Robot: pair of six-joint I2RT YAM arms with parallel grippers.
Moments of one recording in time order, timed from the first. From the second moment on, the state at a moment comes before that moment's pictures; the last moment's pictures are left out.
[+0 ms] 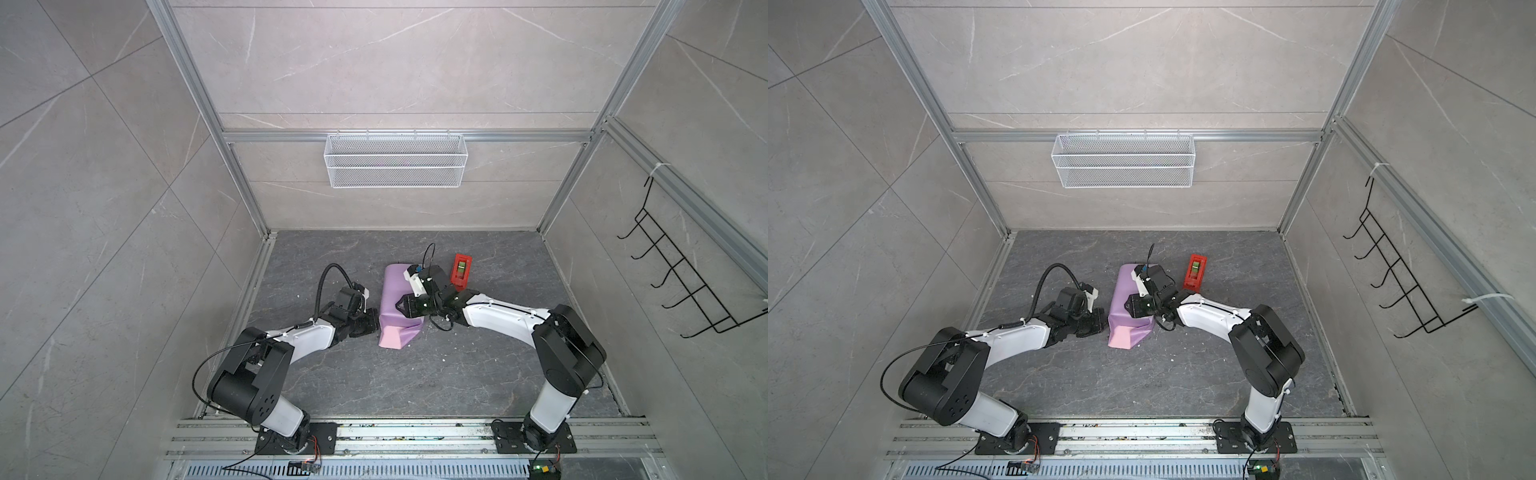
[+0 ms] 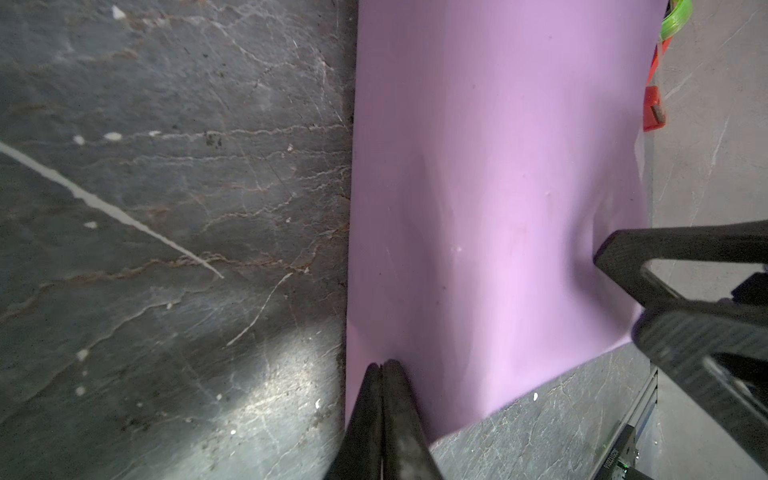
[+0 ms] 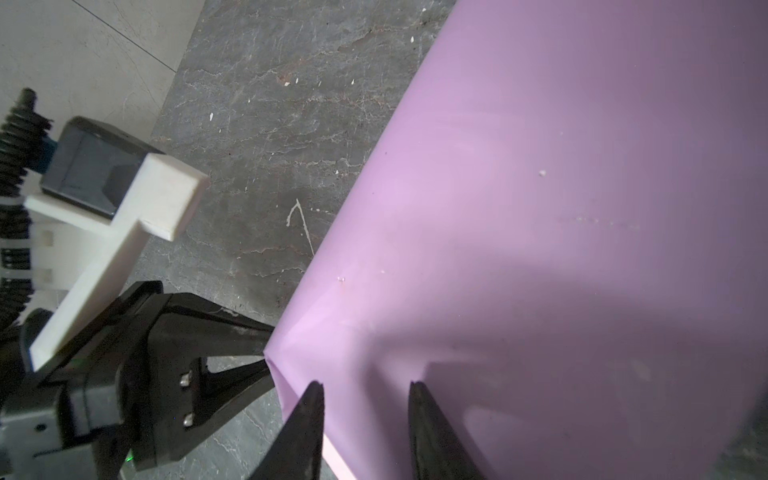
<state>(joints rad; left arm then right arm) -0.49 1.53 0.68 -0.01 0.35 -0.64 0.68 1.77 1.13 -0.13 -0.24 0.44</state>
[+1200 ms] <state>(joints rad) -0.59 1.58 0.70 0.09 0.27 -0.77 0.68 1.77 1.08 -0.04 -0.22 0.45</state>
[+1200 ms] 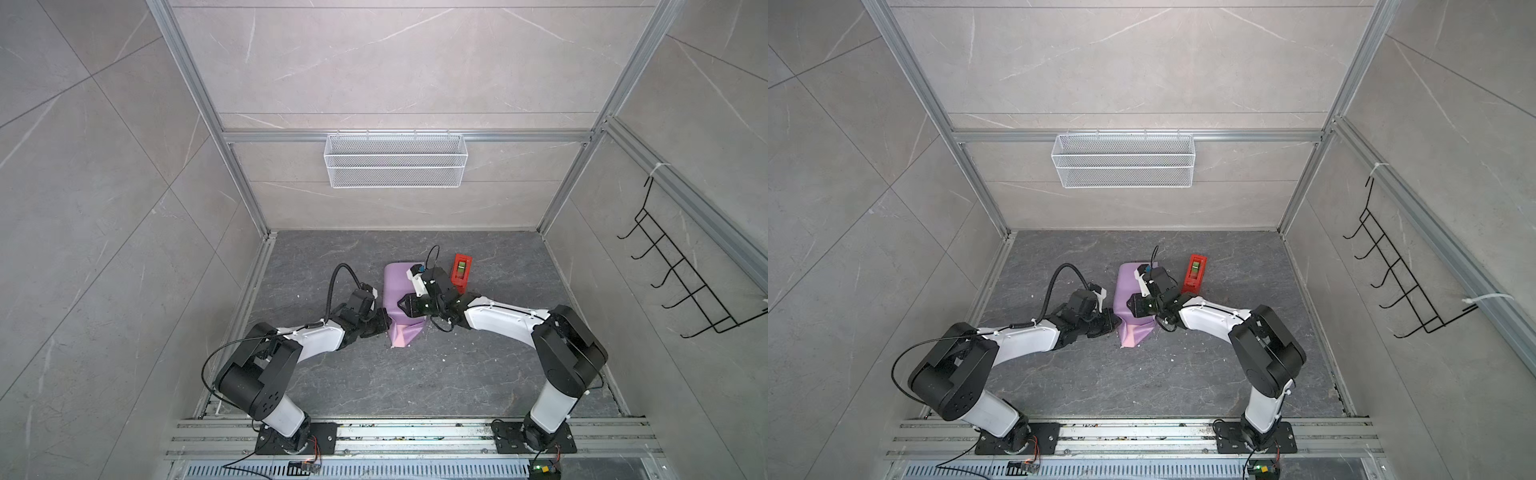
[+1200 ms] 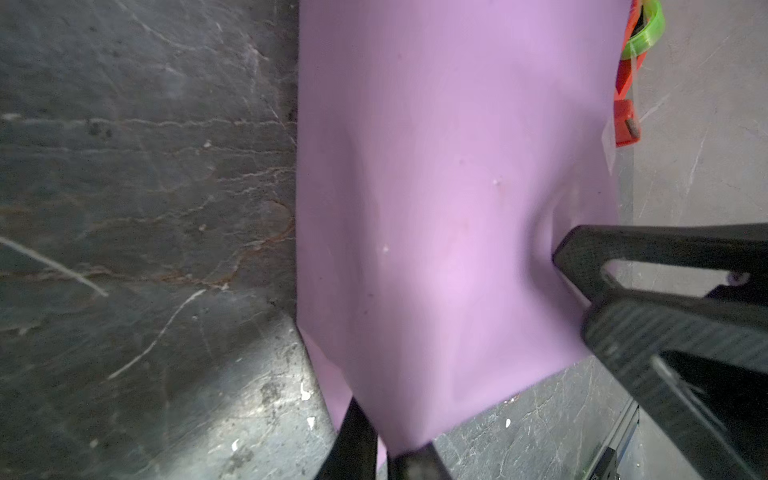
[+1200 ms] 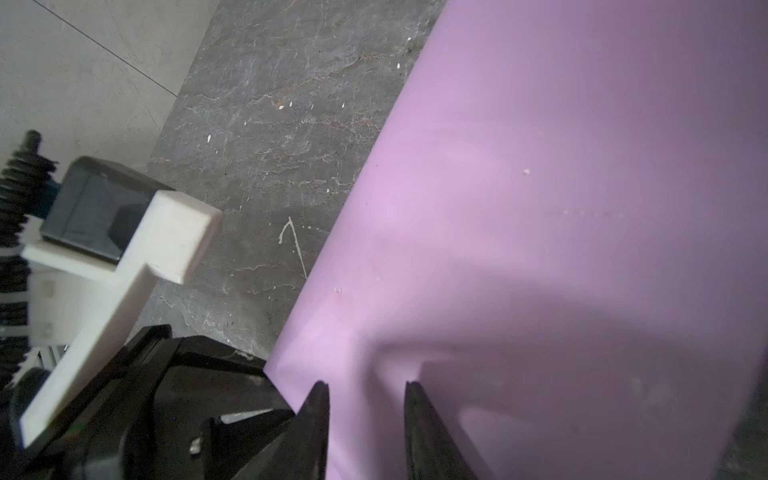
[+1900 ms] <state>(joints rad) -0.64 1.66 0.70 0.19 0.22 -0.78 0.68 1.77 1.07 -0.03 -0.21 0.45</state>
